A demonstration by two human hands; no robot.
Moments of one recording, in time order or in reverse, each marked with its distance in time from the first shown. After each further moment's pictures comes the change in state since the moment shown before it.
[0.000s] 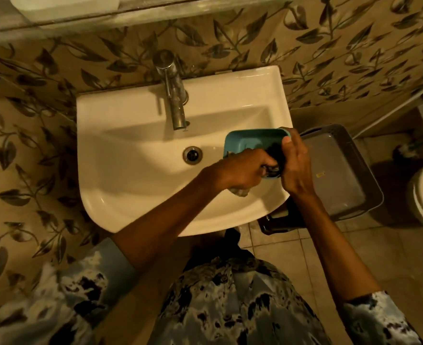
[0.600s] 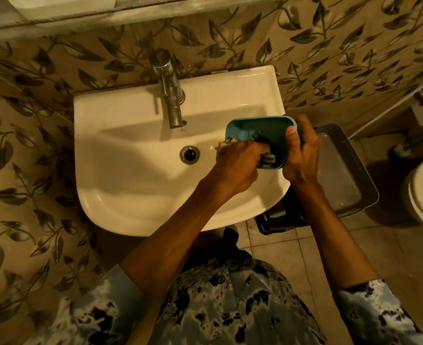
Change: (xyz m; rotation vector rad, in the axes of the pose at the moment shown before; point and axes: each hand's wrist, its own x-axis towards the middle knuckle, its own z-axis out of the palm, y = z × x) left_hand -0.009 0.005 0.016 0.158 0.450 0.013; right_hand 0.009 -0.017 -0.009 -0.093 0.106 -0.251
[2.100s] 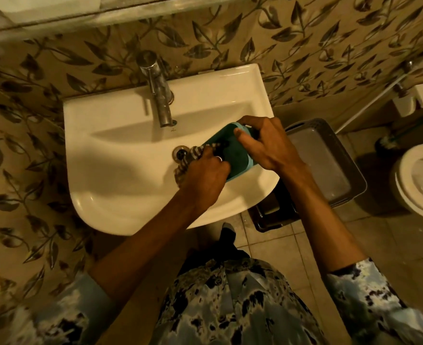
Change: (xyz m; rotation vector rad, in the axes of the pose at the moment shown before) left_hand -0.043 -0.032 0.013 0.525 -0.020 -0.015; right_hand 0.011 -0.041 0.009 -0.334 -0.437 -0.006
